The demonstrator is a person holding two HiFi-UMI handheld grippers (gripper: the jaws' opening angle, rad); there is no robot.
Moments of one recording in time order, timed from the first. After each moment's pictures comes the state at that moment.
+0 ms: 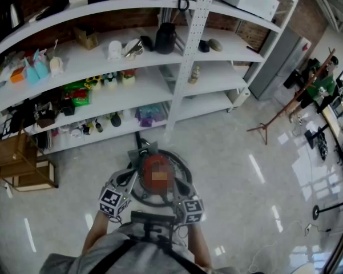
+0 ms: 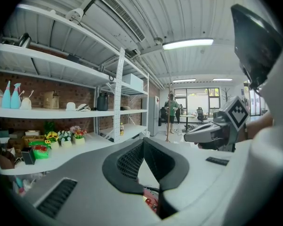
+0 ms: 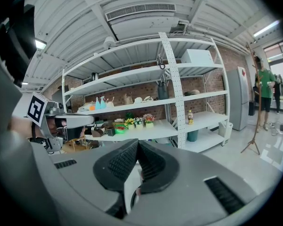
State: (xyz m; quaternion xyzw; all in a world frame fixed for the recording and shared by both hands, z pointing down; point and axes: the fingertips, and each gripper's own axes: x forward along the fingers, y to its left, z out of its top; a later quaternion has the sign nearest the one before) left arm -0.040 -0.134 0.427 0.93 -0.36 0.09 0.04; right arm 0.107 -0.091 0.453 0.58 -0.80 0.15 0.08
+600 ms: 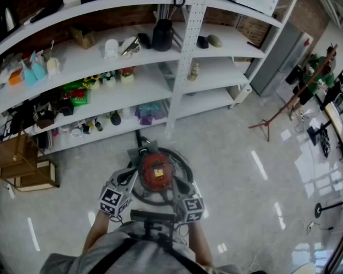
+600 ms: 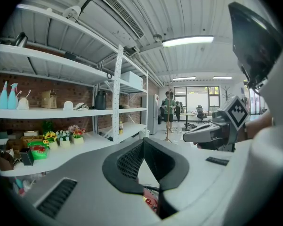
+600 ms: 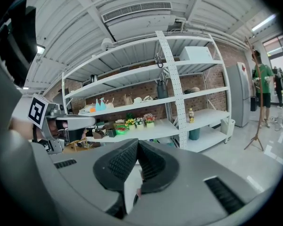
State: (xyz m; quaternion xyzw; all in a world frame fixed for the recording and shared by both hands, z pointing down) left arm -0.021 -0.143 0.431 0.93 -0.36 0.11 0.04; right arm 0.120 -0.101 0.457 0.57 -0.80 0.16 0.07
